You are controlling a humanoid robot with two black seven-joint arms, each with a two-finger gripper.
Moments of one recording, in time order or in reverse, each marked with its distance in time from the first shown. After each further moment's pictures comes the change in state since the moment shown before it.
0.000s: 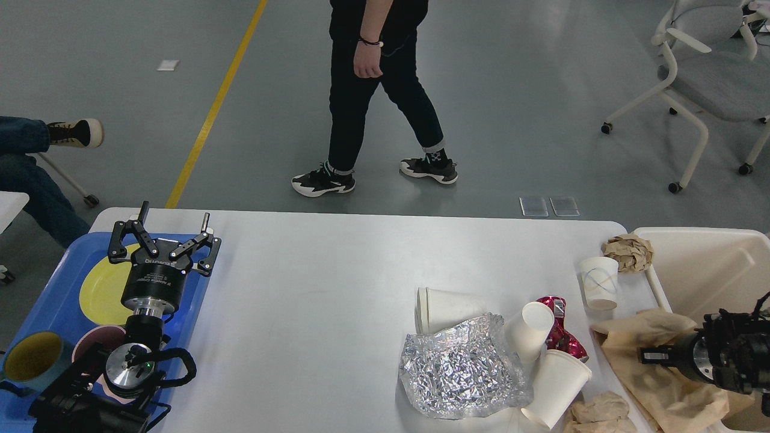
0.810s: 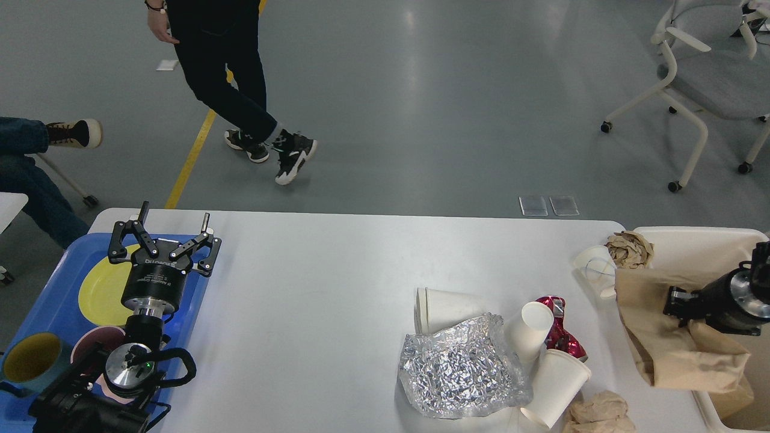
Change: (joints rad) left arm 0.000 0.000 0.000 0.000 0.000 0.000 0.000; right arm 0.405 -0.178 0.060 0.204 0.142 0.463 -0.136
